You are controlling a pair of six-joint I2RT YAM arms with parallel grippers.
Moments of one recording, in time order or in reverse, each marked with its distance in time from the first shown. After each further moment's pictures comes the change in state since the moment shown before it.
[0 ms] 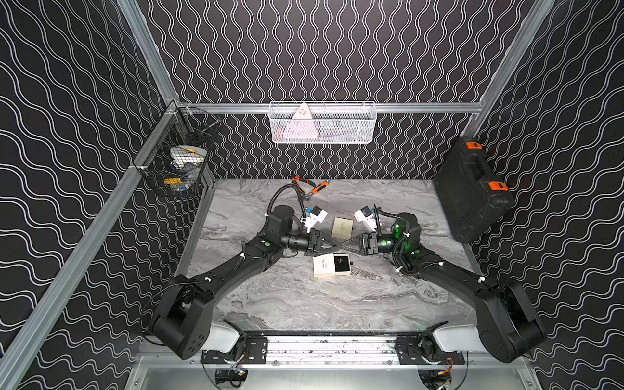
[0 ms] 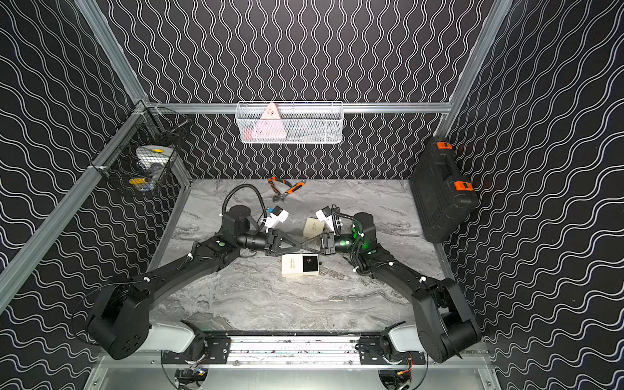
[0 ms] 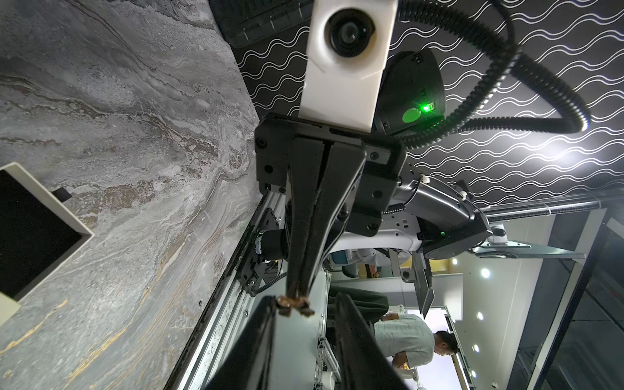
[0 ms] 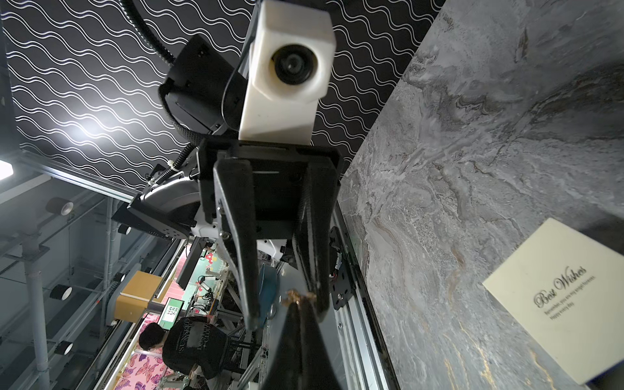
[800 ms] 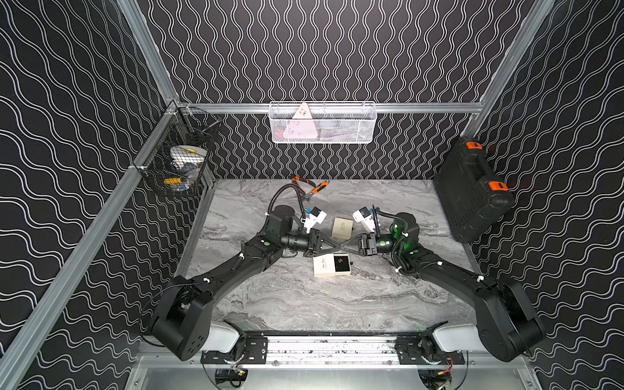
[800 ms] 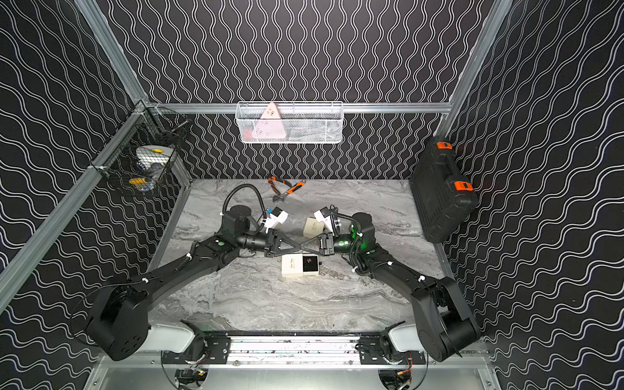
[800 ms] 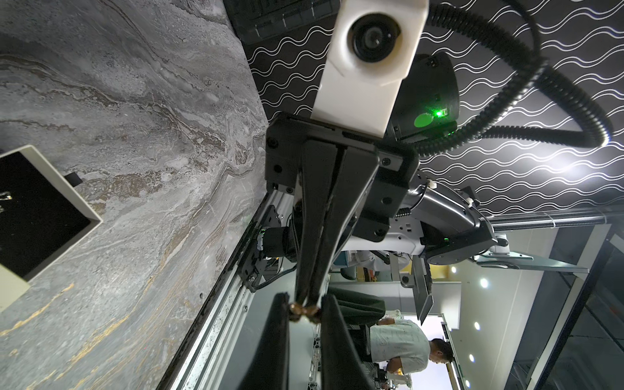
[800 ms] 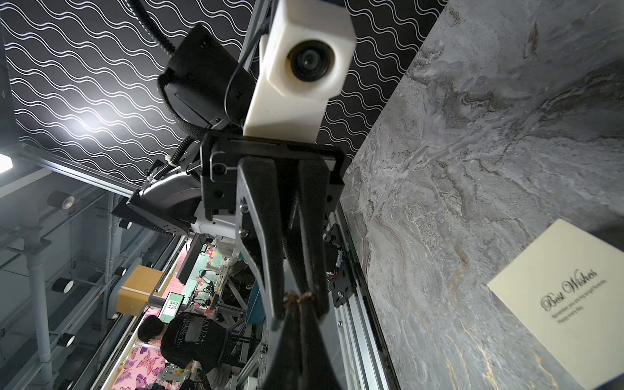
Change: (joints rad) left arm 0.000 -0.008 0.012 -0.074 -0.018 0.016; right arm 0.012 0.007 0.005 -0.005 -0.003 -0.016
